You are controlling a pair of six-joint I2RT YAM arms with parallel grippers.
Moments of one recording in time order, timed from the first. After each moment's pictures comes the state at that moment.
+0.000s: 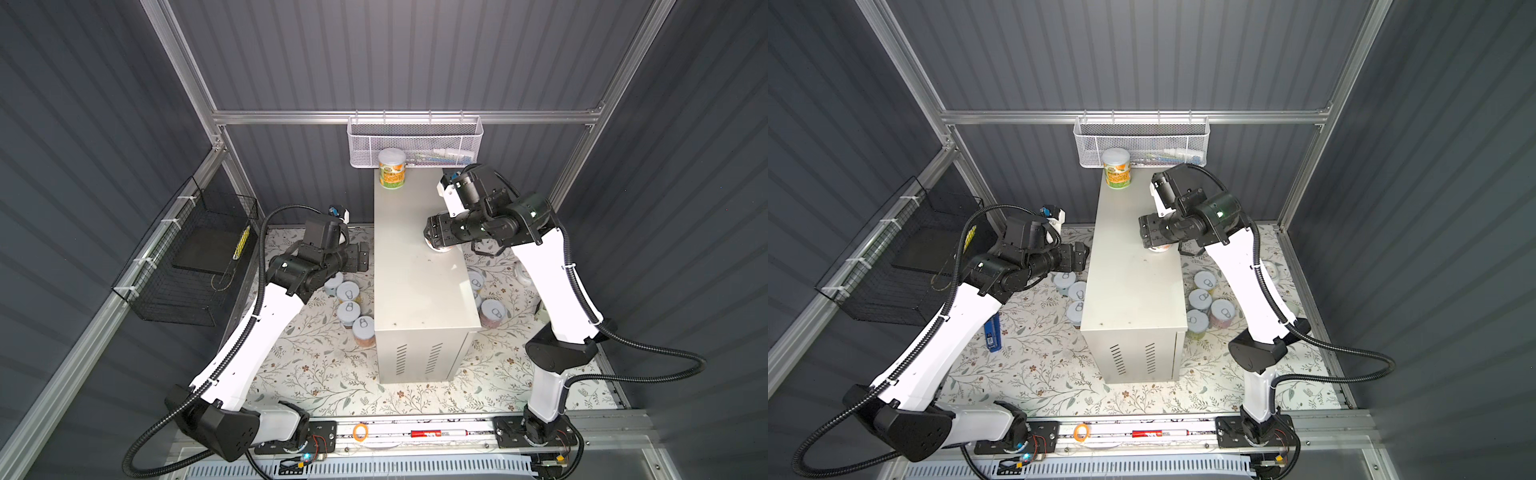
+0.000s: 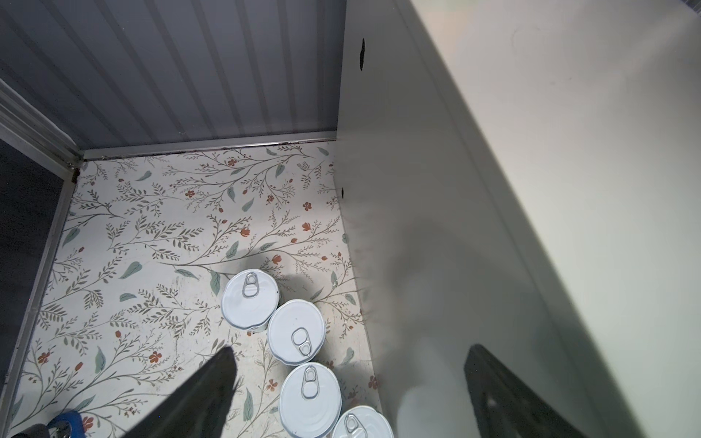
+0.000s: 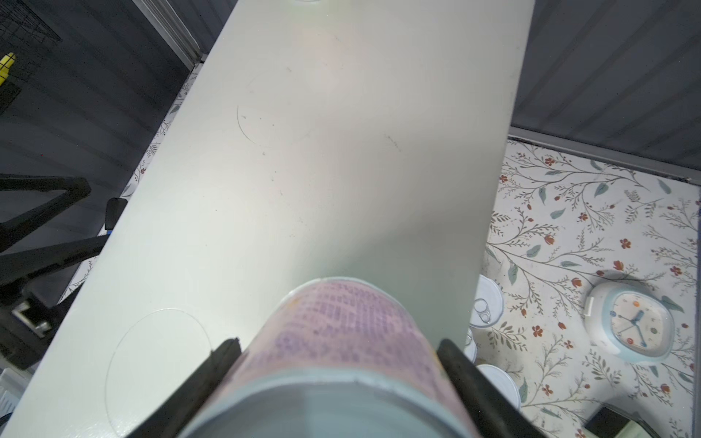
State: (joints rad) left arm -0.48 1.34 1.51 -0.80 -0.11 -0.22; right arm 0.66 1.91 2.60 -1.47 0.10 0.28
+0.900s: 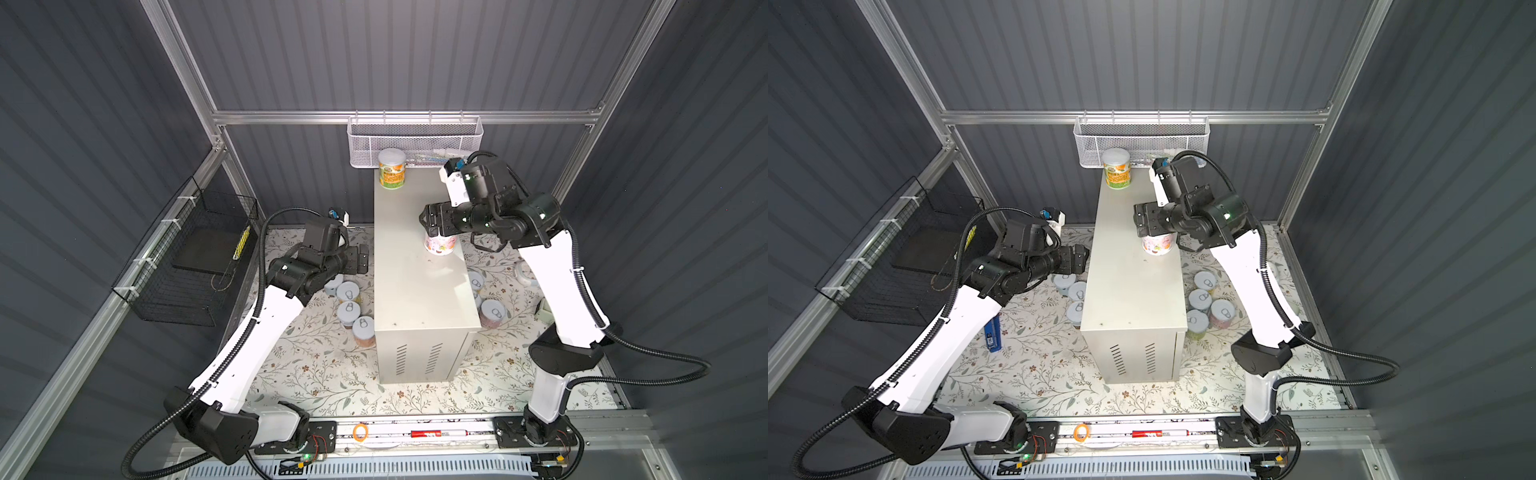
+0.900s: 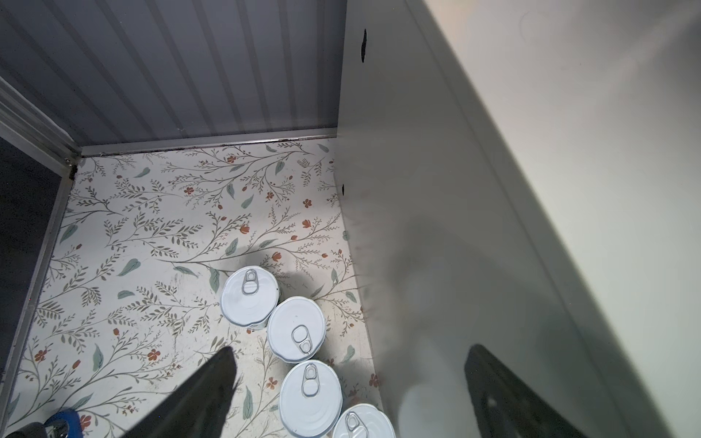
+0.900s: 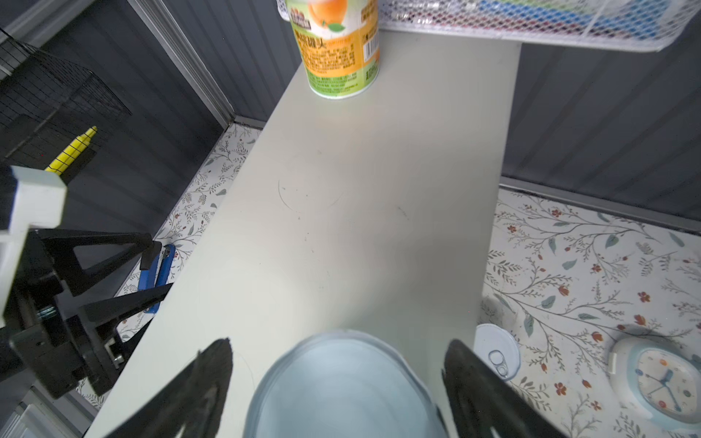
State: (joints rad) left arm -0.47 1.32 1.48 -0.78 -0.11 -0.22; right arm 0.66 1.86 2.60 -1.33 0.10 0.27
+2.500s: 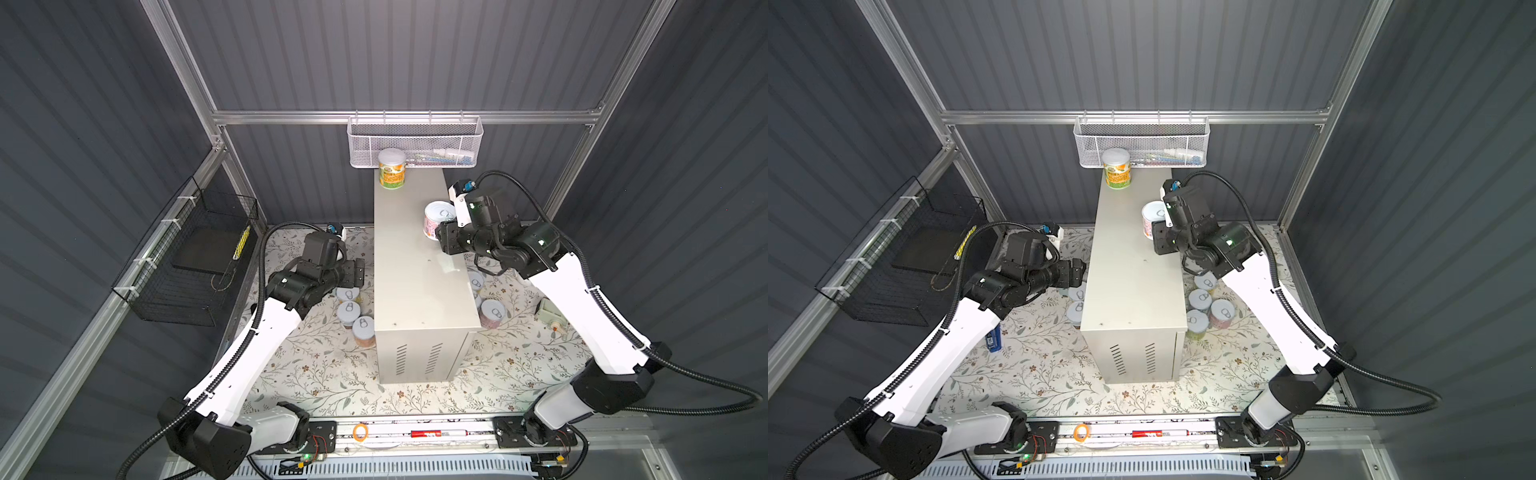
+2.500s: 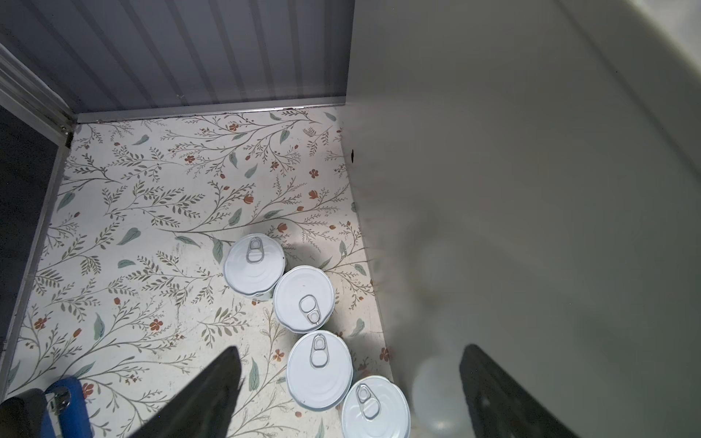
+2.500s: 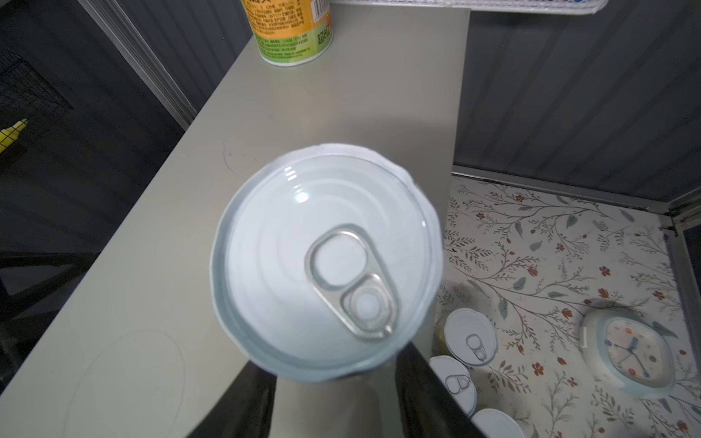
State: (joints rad) left arm -0.46 1.25 1.32 -0.75 -0.12 -0.22; right arm 0.67 1.59 1.98 -0.99 0.20 0.28
